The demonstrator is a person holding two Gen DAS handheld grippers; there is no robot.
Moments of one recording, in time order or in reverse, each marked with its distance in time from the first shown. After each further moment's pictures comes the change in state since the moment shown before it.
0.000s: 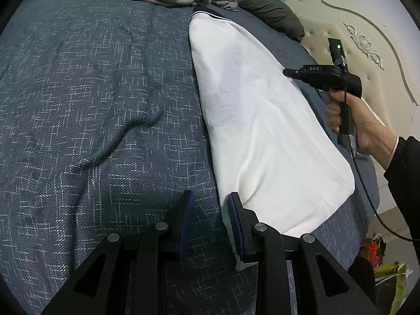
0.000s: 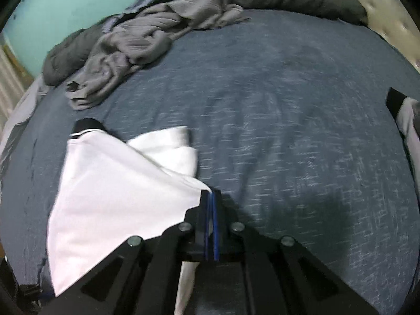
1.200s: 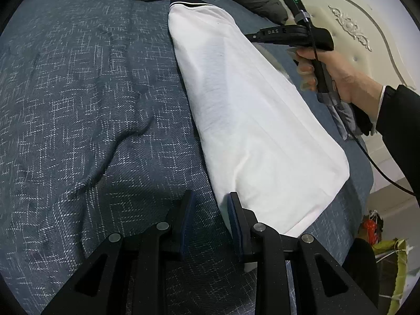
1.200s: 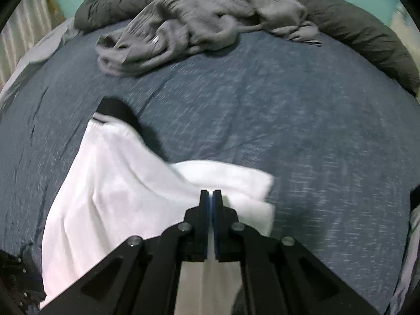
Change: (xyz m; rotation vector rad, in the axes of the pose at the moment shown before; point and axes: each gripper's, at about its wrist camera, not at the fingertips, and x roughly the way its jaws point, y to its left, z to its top) left arm -0.014 -0.016 -0.002 0.091 0.075 -0.055; right arm 0.032 0.075 0.045 -0.308 0.052 -0.001
